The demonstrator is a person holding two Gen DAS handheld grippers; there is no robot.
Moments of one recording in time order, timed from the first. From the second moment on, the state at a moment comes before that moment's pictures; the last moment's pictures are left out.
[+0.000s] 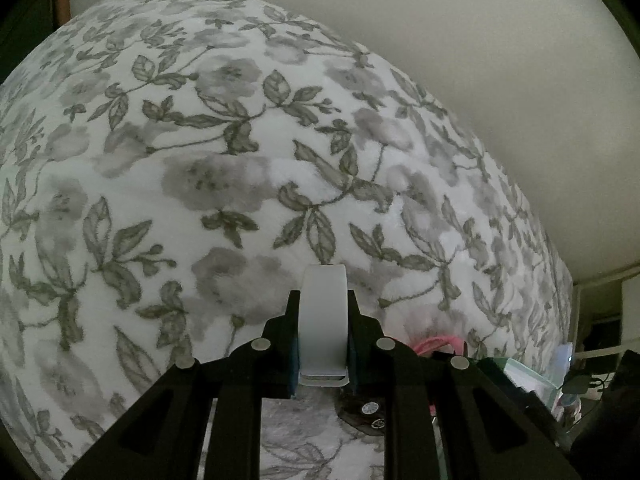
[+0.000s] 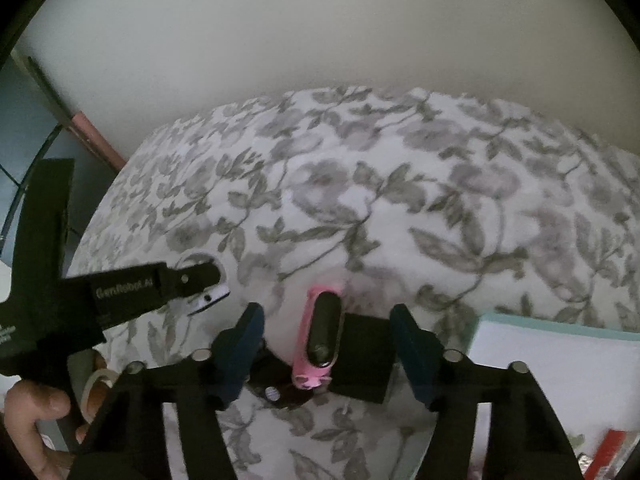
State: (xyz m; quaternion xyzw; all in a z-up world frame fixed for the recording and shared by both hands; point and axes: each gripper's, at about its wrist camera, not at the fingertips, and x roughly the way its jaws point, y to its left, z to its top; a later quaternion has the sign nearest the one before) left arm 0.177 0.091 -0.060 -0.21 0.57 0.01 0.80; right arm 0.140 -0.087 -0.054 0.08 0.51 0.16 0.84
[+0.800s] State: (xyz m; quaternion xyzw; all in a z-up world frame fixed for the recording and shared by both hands) left arm 0.179 0.092 -0.072 -0.20 0.58 0.02 0.79; right arm 0.139 -0.052 -0.074 0.05 0.52 0.18 0.83
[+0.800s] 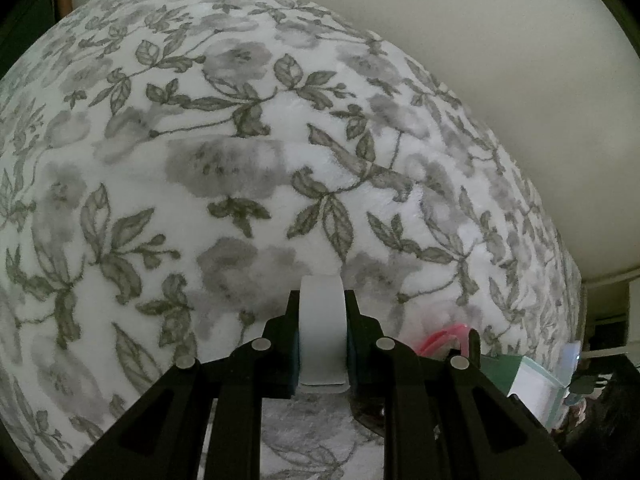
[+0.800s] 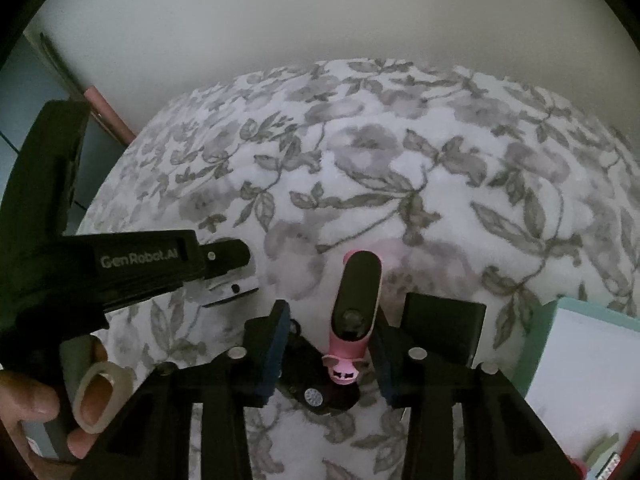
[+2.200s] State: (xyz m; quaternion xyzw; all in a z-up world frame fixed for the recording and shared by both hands) left arm 0.146 -0.006 0.062 -0.12 0.47 -0.10 0.87; right arm 0.093 -0.191 0.063 0.11 0.40 0.04 0.91
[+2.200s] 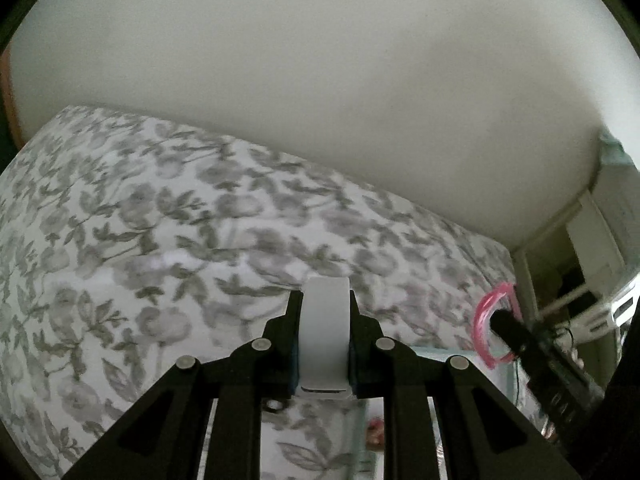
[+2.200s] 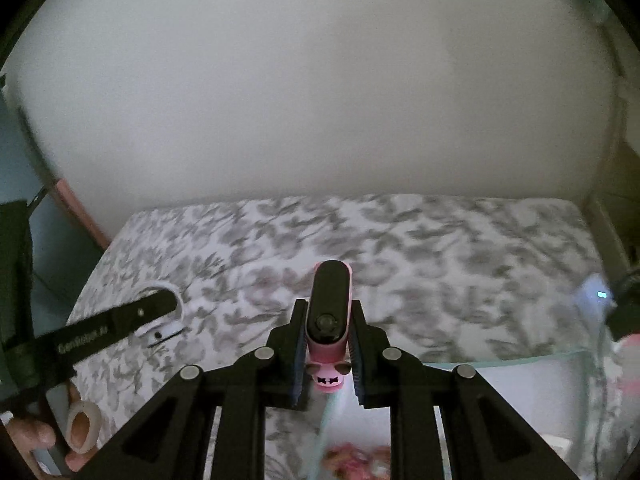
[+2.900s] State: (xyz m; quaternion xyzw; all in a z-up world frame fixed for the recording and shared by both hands) left arm 0.128 -0.138 -0.015 0.00 0.57 -0.18 0.80; right arm 0.080 -0.303 -0.009 0.12 0.52 -0.12 0.84
